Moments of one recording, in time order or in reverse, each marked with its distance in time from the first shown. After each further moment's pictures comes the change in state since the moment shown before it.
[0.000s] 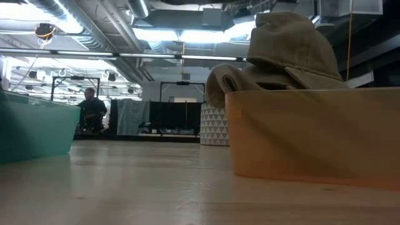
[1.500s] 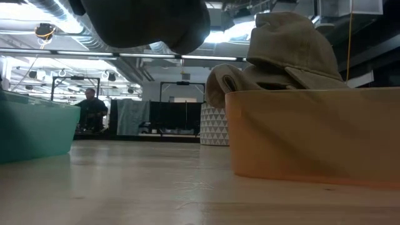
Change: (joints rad) left arm 0.035 0.049 -0.001 -0.057 -0.403 -0.131; right arm -0.104 0.003 -0.370 0.585 0.917 -0.327
